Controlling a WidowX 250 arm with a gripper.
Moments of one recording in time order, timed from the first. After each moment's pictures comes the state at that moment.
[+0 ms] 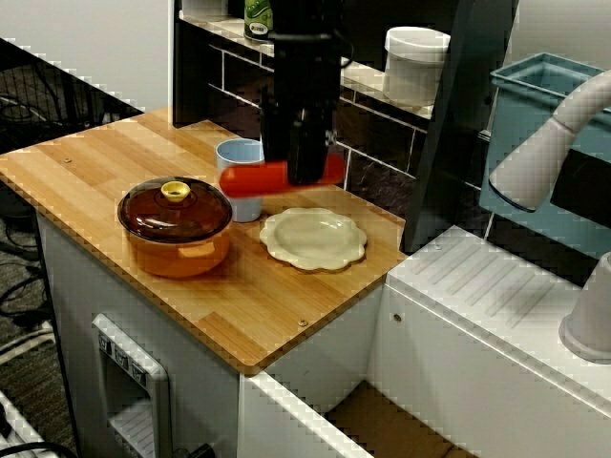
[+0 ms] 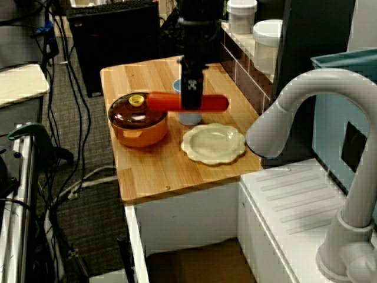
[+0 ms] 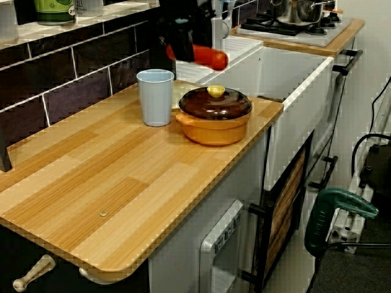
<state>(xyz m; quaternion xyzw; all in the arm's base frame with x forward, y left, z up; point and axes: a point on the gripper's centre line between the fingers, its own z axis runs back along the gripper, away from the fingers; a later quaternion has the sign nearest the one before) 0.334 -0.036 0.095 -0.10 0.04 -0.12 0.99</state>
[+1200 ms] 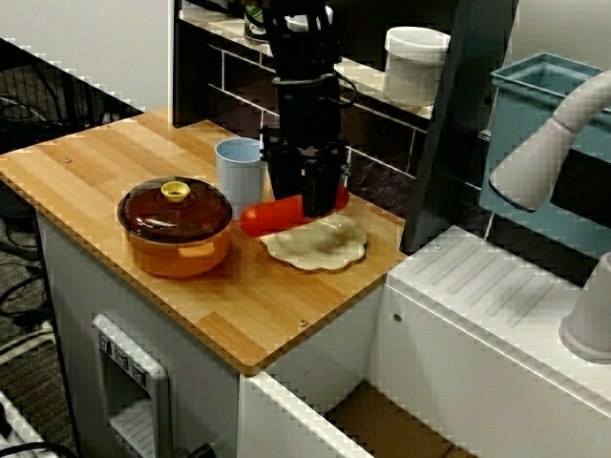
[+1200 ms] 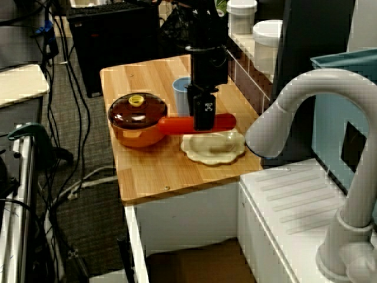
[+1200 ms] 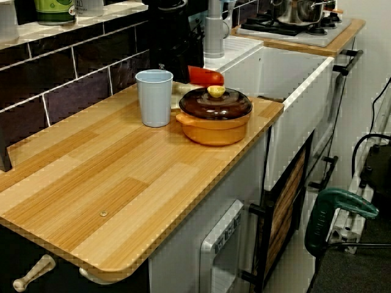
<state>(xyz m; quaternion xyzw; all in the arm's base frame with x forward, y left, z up) 0.348 -0.037 0.065 -0.13 0.02 -0.04 0.99</state>
